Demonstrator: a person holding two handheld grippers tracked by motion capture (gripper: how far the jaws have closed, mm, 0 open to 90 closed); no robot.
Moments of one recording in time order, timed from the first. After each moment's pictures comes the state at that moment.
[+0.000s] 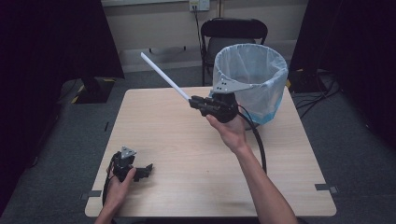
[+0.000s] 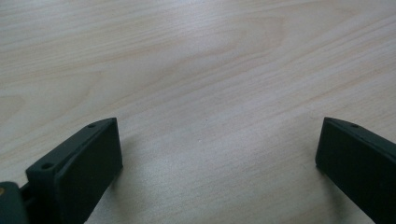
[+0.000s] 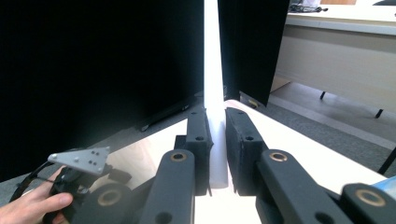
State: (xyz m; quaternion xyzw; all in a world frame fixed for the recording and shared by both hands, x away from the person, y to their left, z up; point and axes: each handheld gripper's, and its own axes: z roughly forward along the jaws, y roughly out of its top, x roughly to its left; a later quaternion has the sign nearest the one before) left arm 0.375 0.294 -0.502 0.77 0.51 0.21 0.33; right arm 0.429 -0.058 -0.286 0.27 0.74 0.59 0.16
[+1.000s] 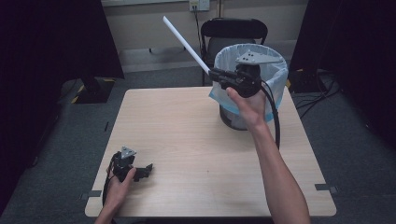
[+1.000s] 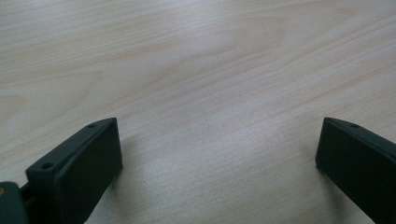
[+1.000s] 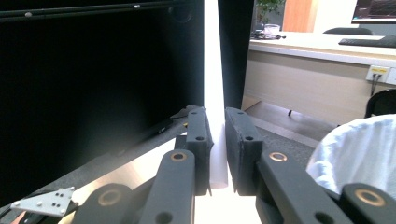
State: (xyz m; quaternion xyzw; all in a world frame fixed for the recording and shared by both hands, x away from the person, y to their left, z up) left arm 0.375 0.294 -0.502 0.77 0.51 0.21 0.33; right arm 0.453 -0.107 -0.231 0.29 0.71 0.61 0.21
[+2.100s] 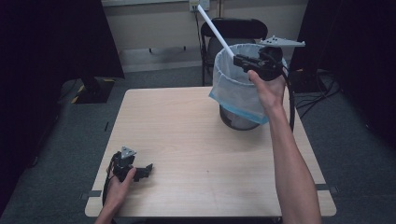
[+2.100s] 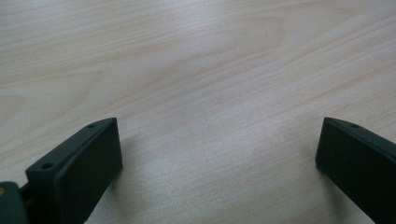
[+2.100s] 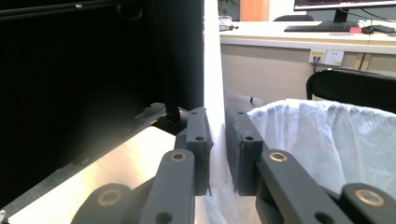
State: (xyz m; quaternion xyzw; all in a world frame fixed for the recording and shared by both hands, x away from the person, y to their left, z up) left arm 0.375 0.293 -0.502 0.77 0.51 0.21 0.33; right arm 0.495 -0.161 -0.223 0.37 0.69 0.58 0.24
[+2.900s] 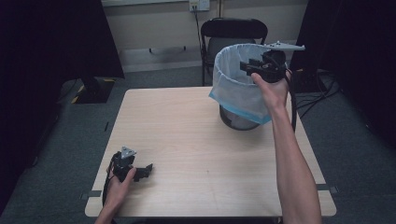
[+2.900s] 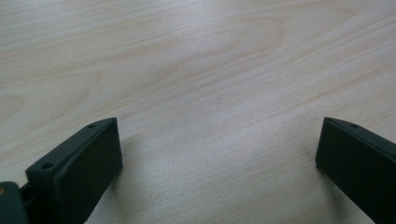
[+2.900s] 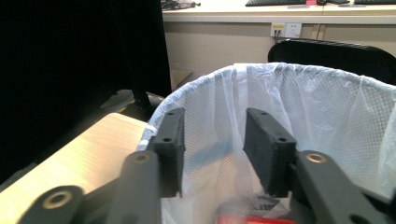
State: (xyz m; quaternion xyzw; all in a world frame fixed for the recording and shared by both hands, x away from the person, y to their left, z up) left arm 0.375 0.293 -0.502 0.77 0.51 0.21 0.33; right arm 0.514 -0.178 -0.245 0.44 0.68 0.53 0.26
